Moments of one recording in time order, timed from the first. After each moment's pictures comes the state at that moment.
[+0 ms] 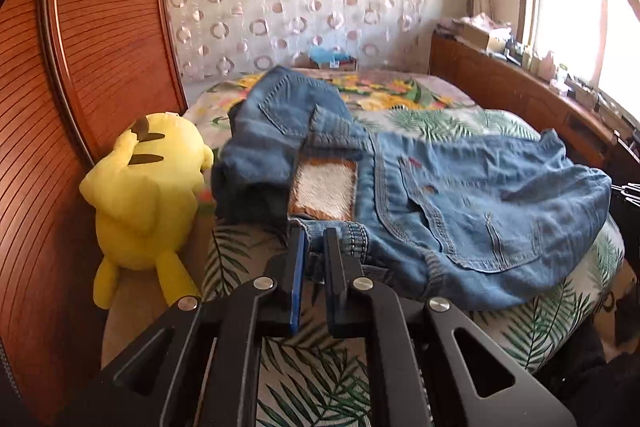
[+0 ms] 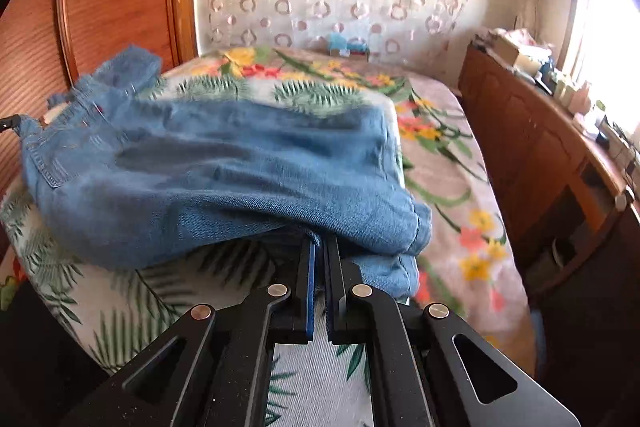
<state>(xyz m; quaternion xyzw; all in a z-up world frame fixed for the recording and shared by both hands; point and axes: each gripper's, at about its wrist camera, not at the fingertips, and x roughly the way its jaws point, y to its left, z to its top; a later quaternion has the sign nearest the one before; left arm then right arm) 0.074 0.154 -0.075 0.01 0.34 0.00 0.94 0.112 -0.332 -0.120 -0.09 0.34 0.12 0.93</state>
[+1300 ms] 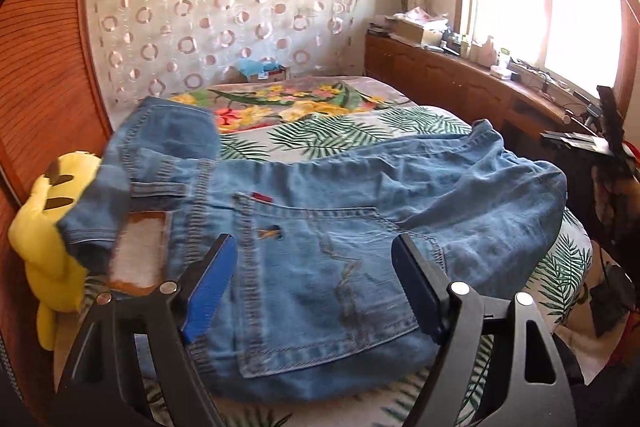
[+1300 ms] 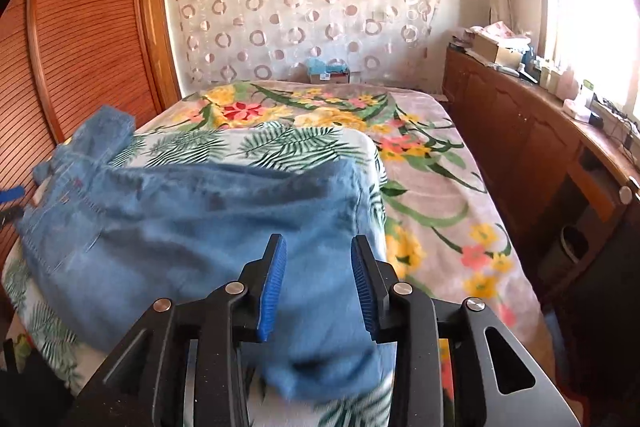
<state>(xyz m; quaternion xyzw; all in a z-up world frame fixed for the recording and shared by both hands) 0.112 0.034 -0.080 0.03 0.32 -0.11 0.94 0.176 -0.334 -0.105 -0.04 0.30 0.10 0.95</state>
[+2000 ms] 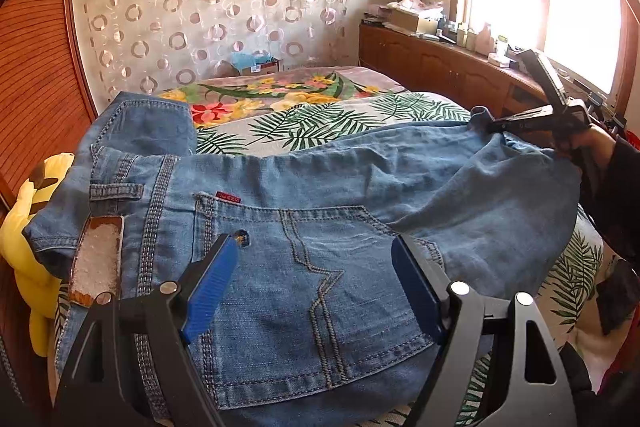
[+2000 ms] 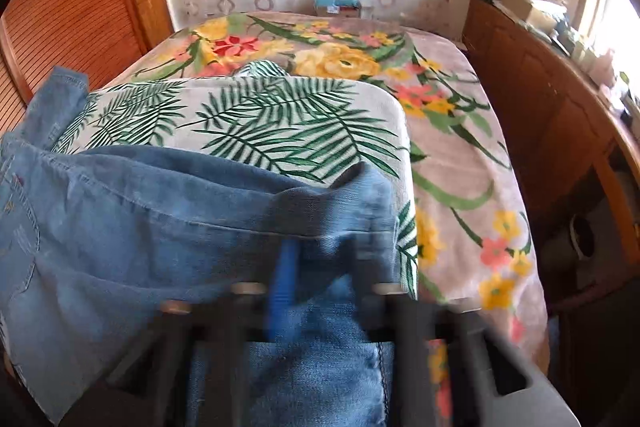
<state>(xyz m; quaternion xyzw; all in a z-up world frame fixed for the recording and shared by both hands) 0.130 0.011 -0.096 0.04 0.34 -0.12 0.93 0.294 -0.303 -0.128 -0.07 0.41 0.12 0.90</state>
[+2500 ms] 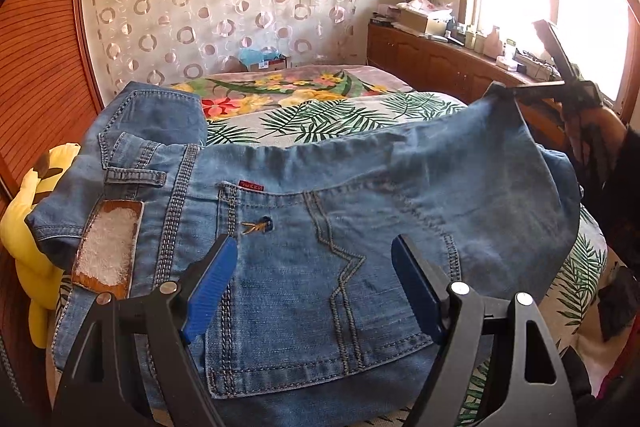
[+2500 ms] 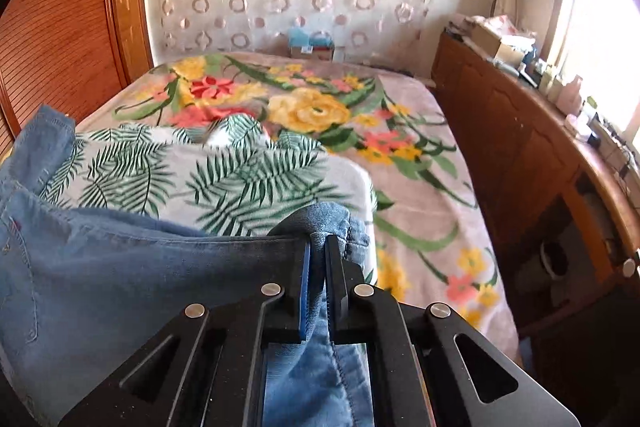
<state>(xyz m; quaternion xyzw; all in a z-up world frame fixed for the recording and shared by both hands) 0.131 0.021 -0.101 0.03 0.34 -0.11 0.93 0.288 -0.298 -0.102 -0.07 0.35 0.06 0.93</state>
